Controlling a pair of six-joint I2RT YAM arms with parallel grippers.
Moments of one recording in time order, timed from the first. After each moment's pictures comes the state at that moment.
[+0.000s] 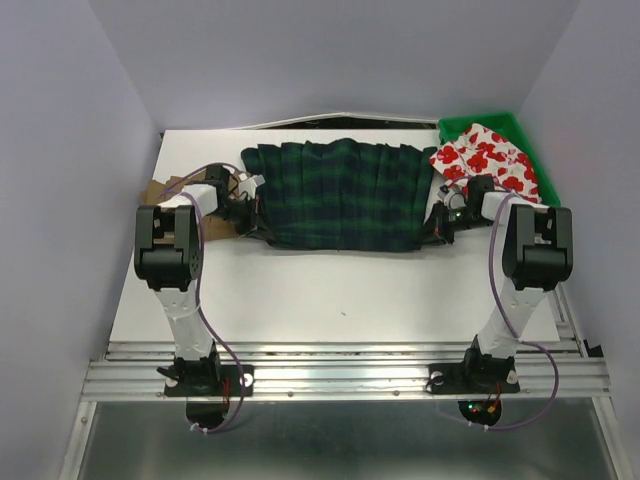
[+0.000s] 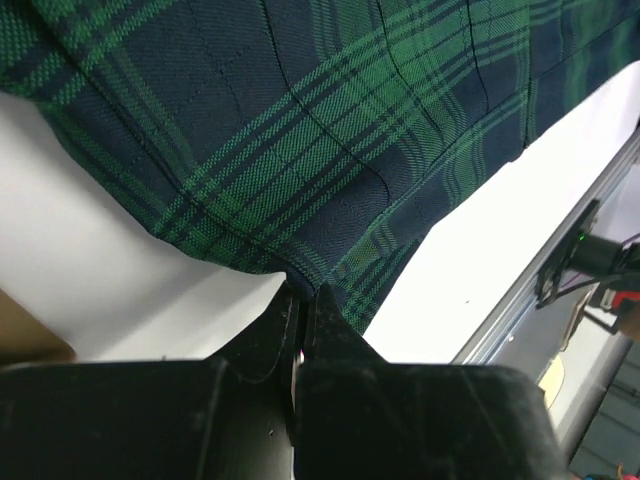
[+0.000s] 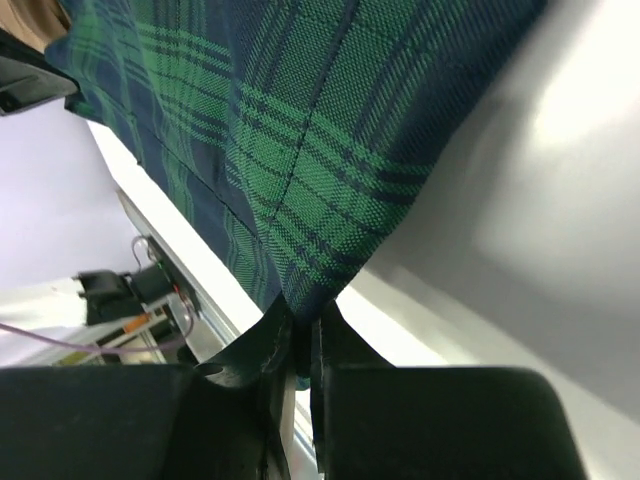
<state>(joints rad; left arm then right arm) -0.02 1.99 1.33 -0.63 0.79 0.01 -0.12 1.97 1.23 -0.61 -0.84 0.14</state>
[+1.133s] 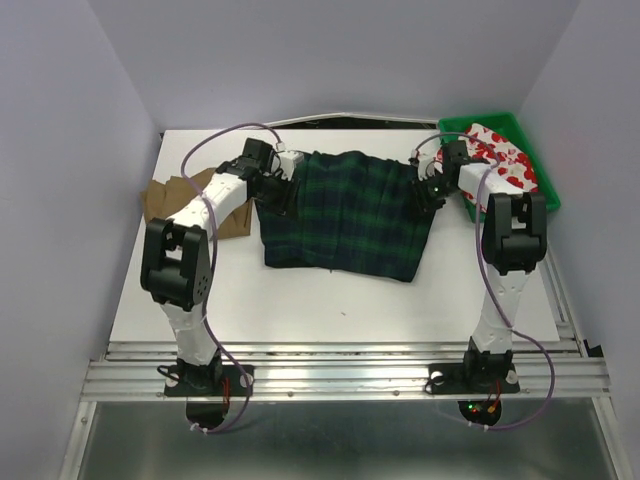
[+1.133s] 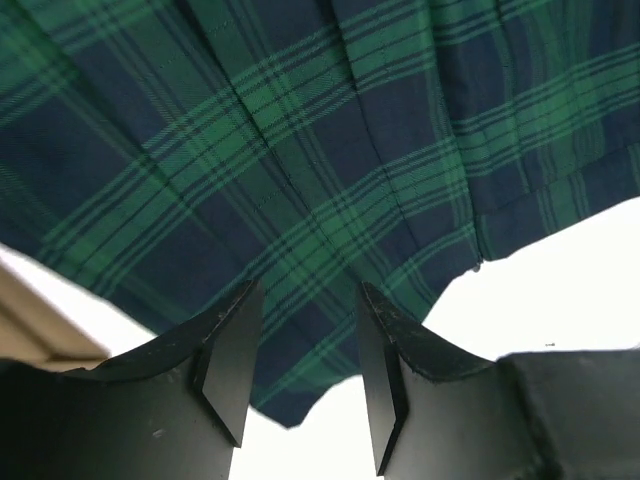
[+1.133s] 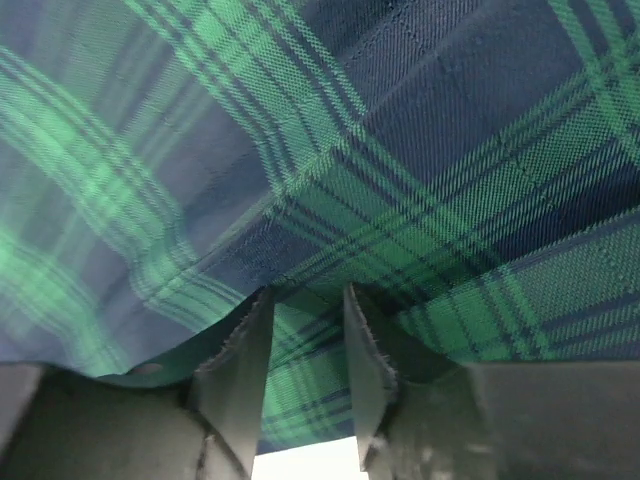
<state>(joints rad) -0.30 1.82 1.45 -0.64 0.40 0.09 0.03 2.12 1.62 -0.70 -0.54 -0.35</state>
